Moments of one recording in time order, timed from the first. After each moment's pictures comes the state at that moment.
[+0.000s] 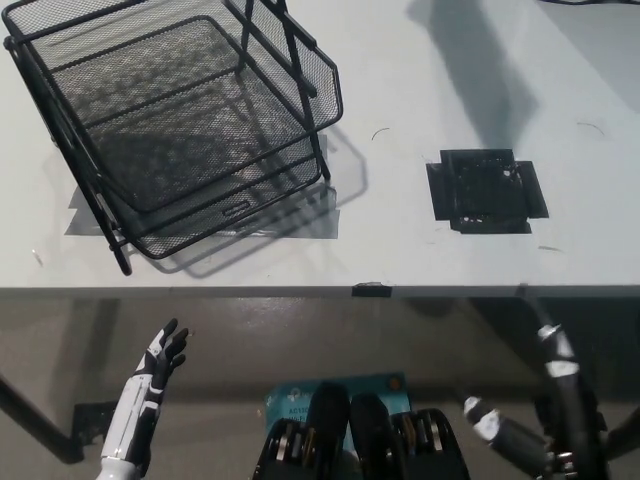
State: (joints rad) left_arm 0.02 0.16 -0.02 0.18 0.06 -0.34 -0.03; right_arm 0.15 -0.01 0.09 -0.34 -0.37 -0.34 -0.08
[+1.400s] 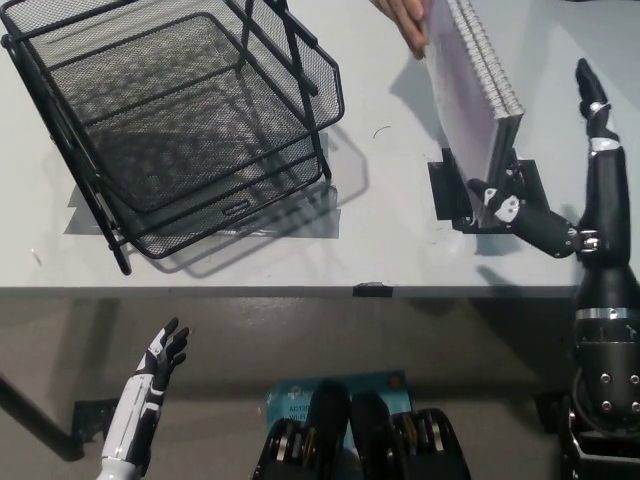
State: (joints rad) left_arm 0.02 0.16 -0.02 0.18 0.07 -0.37 -0.03; right_arm -0.37 0.04 -0.08 -0.23 -0.38 0.07 -0.04
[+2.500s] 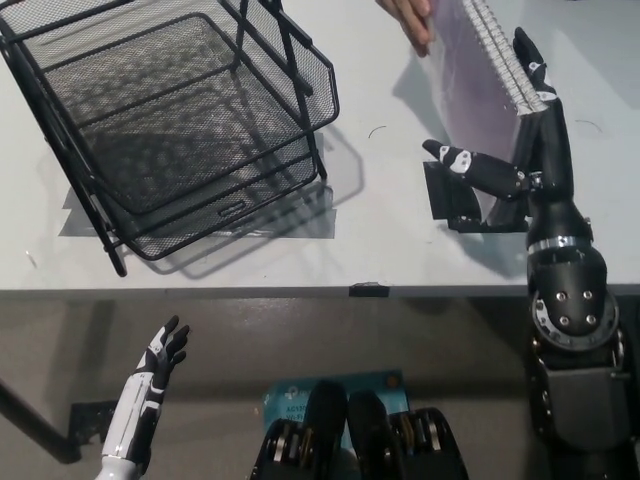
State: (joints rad) left_arm 0.01 0.16 -0.02 0.18 0.07 -0.37 -0.03; right_arm -0.58 0.02 -0.07 0.09 -0.29 0.07 -0.09
